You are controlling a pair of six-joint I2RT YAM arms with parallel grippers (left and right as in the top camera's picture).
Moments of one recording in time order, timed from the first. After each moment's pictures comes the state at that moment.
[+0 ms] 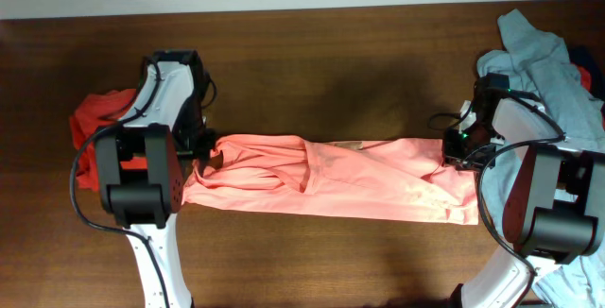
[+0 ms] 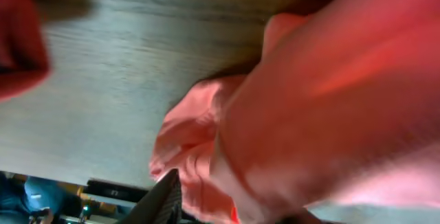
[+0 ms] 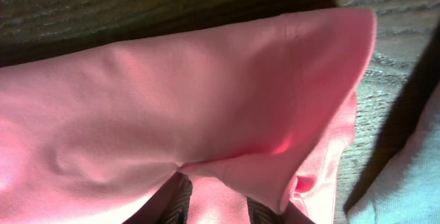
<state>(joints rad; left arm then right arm) -0.05 2.29 1.78 -1.58 -0.09 -0.19 -0.23 1.96 1.26 -0.92 -0.08 0.04</state>
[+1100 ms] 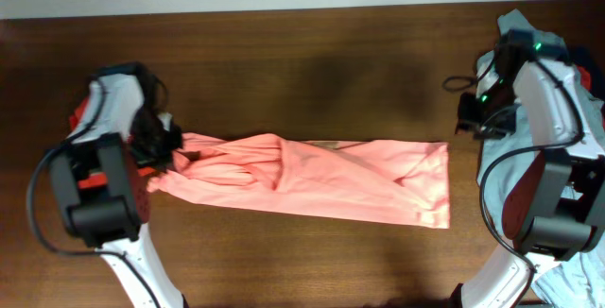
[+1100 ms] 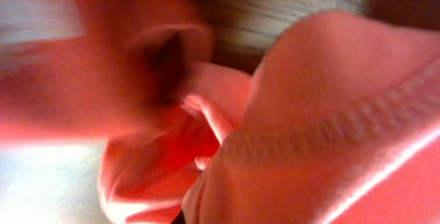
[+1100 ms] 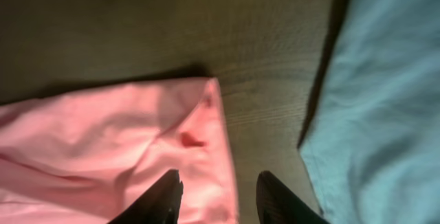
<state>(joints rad) 0.17 2.17 1.67 -1.41 0.05 -0.11 -0.23 1.98 1.69 -1.31 -0.09 0.04</state>
